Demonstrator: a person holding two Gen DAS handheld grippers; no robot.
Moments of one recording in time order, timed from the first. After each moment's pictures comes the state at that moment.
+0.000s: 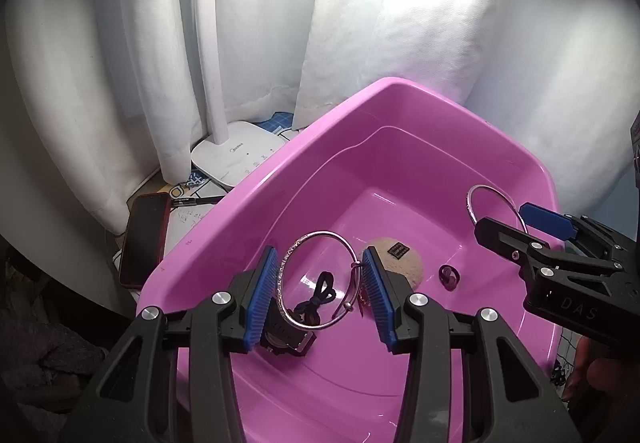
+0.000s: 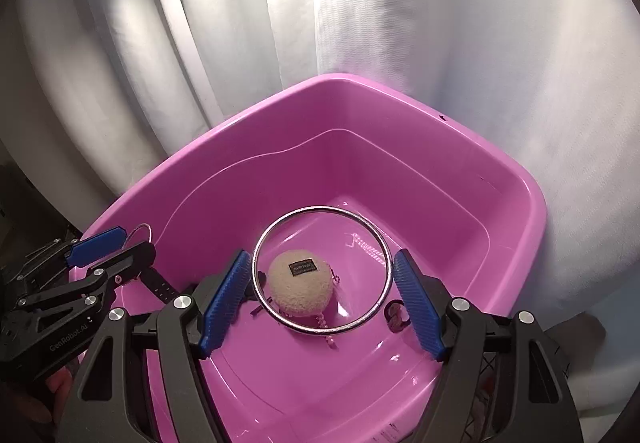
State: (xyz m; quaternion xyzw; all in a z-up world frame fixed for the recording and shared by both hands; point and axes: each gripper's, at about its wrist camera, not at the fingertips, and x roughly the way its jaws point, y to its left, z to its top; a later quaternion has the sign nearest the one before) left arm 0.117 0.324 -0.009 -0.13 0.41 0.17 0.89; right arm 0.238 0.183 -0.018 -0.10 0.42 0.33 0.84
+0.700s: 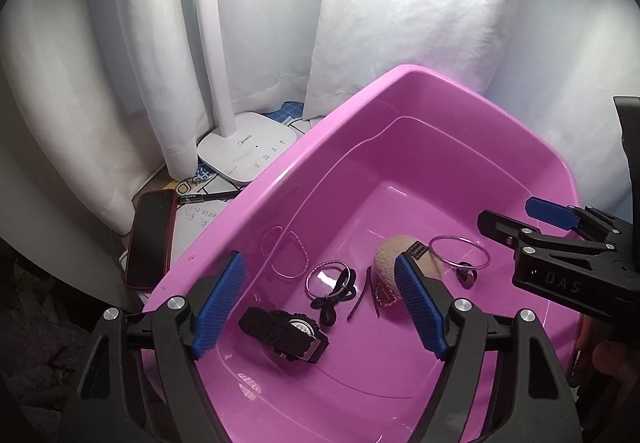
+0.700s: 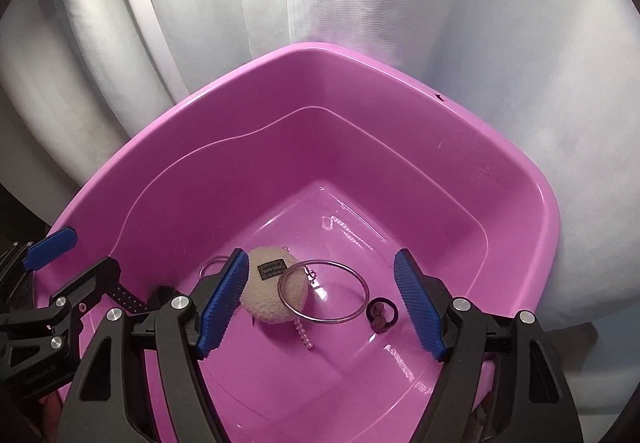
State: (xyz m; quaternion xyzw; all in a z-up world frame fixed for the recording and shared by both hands) left arm 0.128 0.330 -0.017 -0.12 0.43 0.18 0.88; right arm 0.264 0.196 -0.034 -0.12 0.45 0.29 0.83
